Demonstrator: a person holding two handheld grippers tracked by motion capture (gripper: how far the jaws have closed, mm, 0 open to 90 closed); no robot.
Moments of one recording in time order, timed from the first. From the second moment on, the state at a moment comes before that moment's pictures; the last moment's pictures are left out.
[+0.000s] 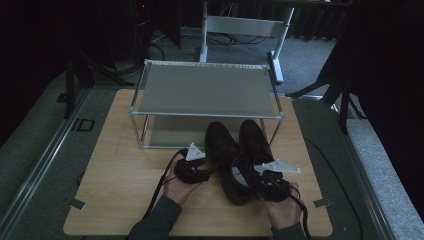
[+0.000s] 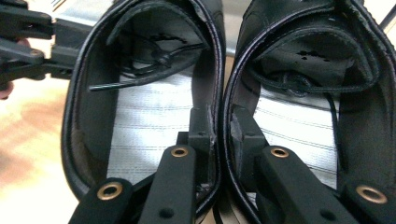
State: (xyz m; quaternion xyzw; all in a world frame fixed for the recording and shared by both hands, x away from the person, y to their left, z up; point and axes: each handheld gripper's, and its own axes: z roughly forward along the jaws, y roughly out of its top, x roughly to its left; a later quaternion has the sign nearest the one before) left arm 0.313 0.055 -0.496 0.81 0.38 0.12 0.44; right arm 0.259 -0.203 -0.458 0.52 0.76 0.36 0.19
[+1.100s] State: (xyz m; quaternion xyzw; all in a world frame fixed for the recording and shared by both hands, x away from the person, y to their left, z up) left arm 0.335 0.074 -0.505 0.74 0.47 0.18 0.44; right arm 0.309 -0.185 -0.461 0.53 0.74 0.35 0.22
